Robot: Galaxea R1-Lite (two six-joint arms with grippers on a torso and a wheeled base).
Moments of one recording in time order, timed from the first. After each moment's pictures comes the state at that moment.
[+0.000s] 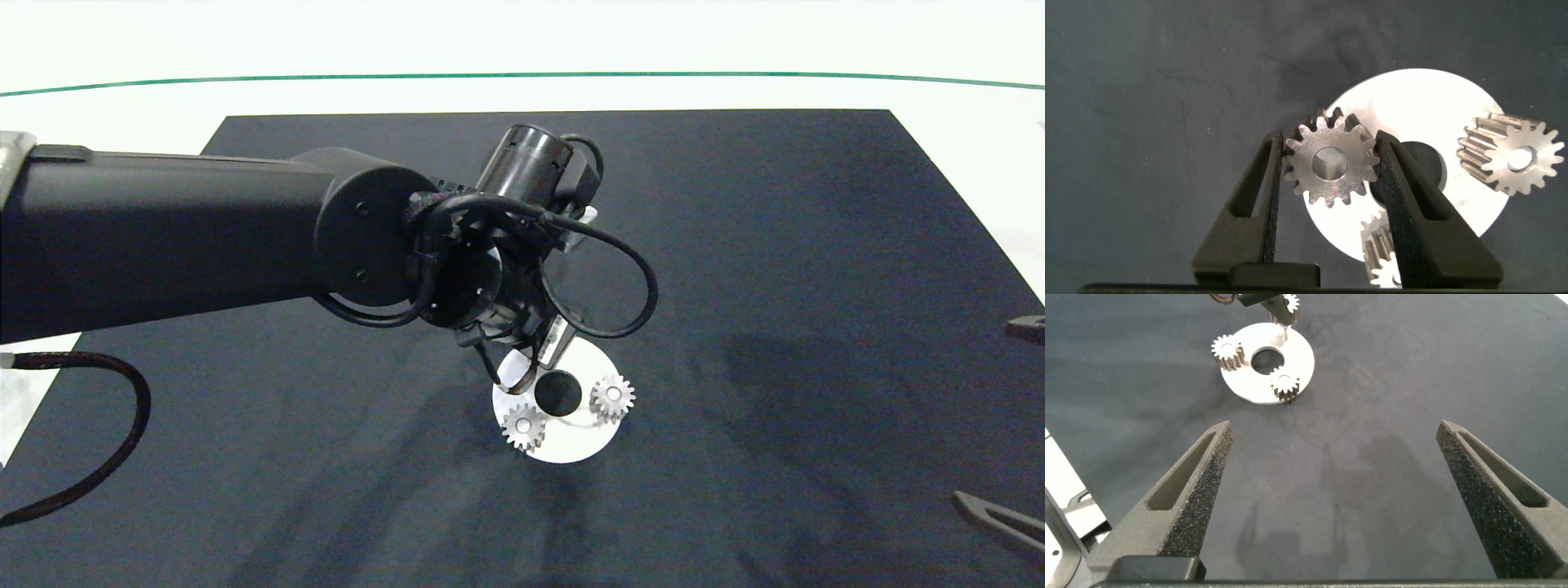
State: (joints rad) left arm -0.80 1.99 -1.80 0.54 0.35 0.08; right arm 0.72 0.86 -0.76 0.09 -0.05 -0.43
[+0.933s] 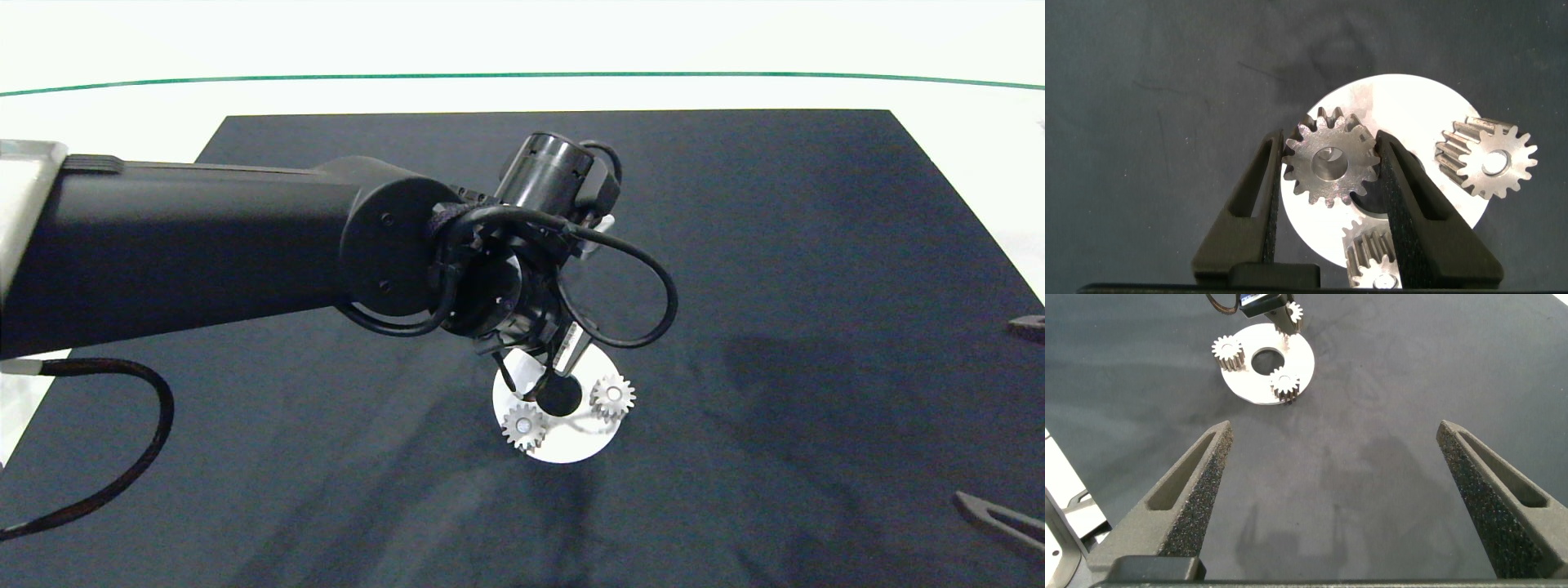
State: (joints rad) left arm -0.82 2.01 -1.82 0.53 0.35 0.08; right arm 0.72 0.86 -0.76 0.09 -0.06 -0.43
